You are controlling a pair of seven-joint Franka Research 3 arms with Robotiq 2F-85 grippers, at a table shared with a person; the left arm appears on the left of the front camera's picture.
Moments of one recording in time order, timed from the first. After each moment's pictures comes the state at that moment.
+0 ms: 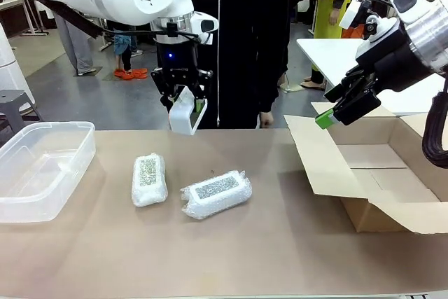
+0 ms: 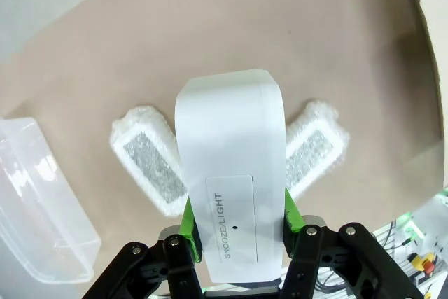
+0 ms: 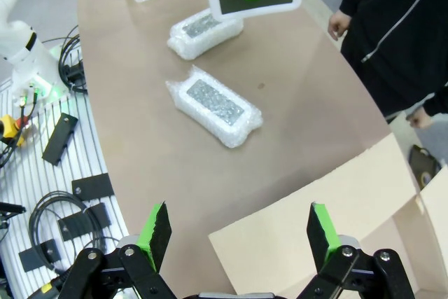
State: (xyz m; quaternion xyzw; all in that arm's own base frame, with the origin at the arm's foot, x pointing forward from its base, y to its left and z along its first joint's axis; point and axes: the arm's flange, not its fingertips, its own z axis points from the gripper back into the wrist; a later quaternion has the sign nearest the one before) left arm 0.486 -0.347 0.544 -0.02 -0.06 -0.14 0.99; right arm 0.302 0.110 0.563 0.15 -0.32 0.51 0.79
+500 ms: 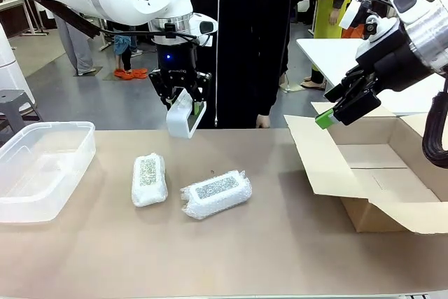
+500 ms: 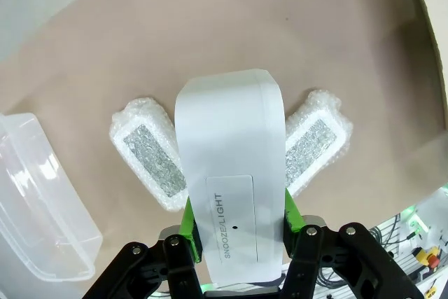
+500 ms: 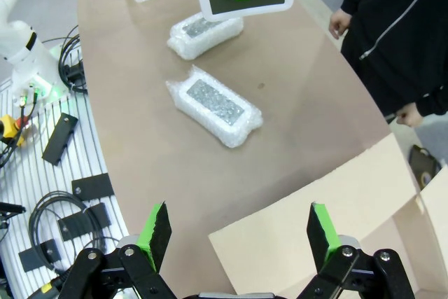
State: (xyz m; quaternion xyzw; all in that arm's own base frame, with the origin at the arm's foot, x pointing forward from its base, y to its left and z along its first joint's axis) left arm 0.483 -0.345 0.538 -0.01 -0.06 -0.14 0.99; right arm 0.302 0.110 0.563 0.15 -0.32 0.51 0.79
